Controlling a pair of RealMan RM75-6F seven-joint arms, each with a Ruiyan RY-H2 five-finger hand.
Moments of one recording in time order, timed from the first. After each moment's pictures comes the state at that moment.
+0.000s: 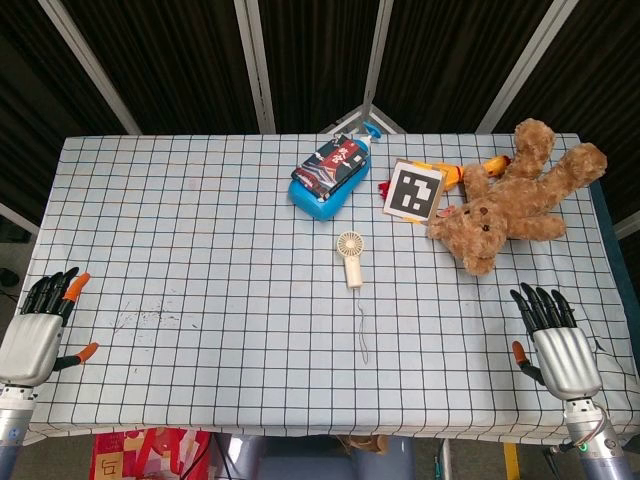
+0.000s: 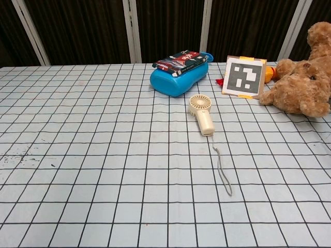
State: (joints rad) left arm -0.14 -1.17 -0.03 -1.65 1.51 1.45 0.13; right arm 0.13 -1.17 0.03 -1.62 -1.54 1.43 -0.16
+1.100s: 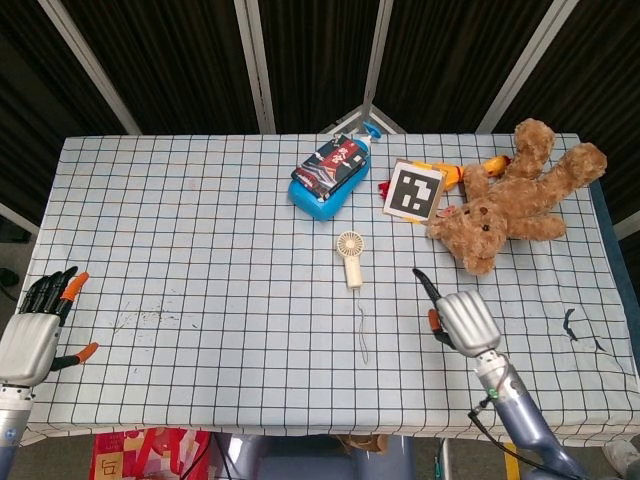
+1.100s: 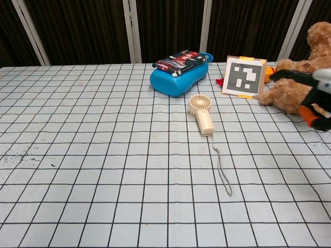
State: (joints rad) left arm -0.14 -1.15 -0.03 -1.66 1.51 1.45 0.08; right arm 0.41 -1.34 0.17 -1.74 -1.35 1.10 -0.40
